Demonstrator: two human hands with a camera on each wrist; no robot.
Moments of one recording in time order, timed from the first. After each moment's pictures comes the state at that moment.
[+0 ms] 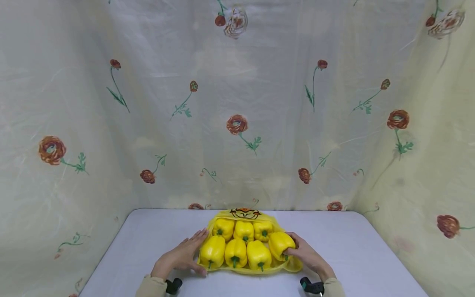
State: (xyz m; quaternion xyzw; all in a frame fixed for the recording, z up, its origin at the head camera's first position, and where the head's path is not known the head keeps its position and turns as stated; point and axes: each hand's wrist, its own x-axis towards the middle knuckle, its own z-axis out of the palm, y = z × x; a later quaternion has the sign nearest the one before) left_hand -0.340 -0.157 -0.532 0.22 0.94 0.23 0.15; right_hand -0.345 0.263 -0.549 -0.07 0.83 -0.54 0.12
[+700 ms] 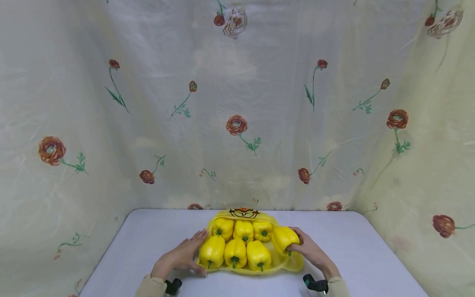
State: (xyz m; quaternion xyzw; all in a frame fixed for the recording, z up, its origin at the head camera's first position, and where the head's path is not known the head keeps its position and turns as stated) left_hand -0.339 -0.157 -0.531 0.22 0.93 0.23 0.15; right_hand -0.339 0.272 -0.526 -0.09 0.82 -0.55 0.11
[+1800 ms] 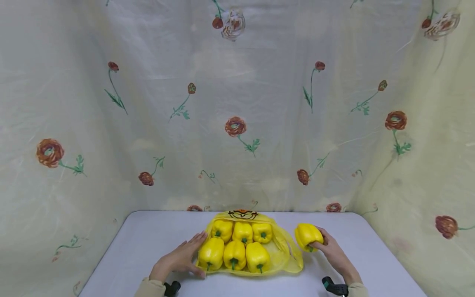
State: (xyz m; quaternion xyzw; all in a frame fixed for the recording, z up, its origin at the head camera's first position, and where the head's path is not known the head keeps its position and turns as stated) left_hand -0.340 -0.158 -0.535 0.22 0.94 0.23 0.15; right_hand -0.334 0.330 -0.528 -0.01 0.83 -0.56 0.03
